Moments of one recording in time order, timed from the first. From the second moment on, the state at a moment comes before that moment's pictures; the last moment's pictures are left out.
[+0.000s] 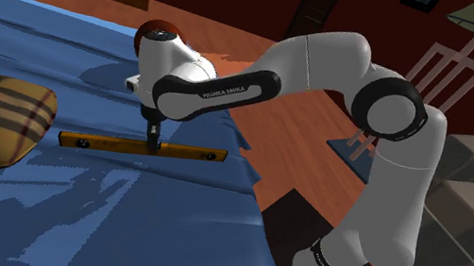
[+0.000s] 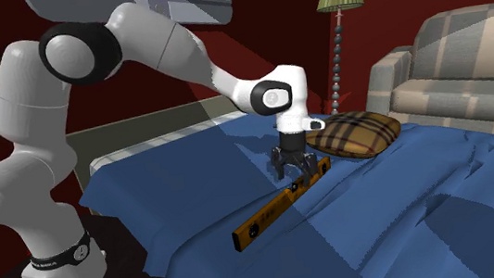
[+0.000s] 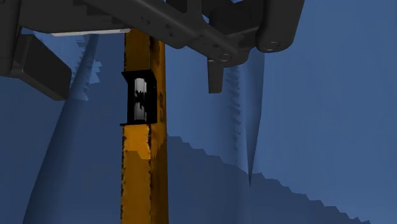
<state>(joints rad) 0.33 0.46 0.19 -1.71 -0.23 2.10 -0.41</state>
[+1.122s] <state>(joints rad) 0.34 0.52 0.18 -1.72 -0.25 2.17 -0.40</state>
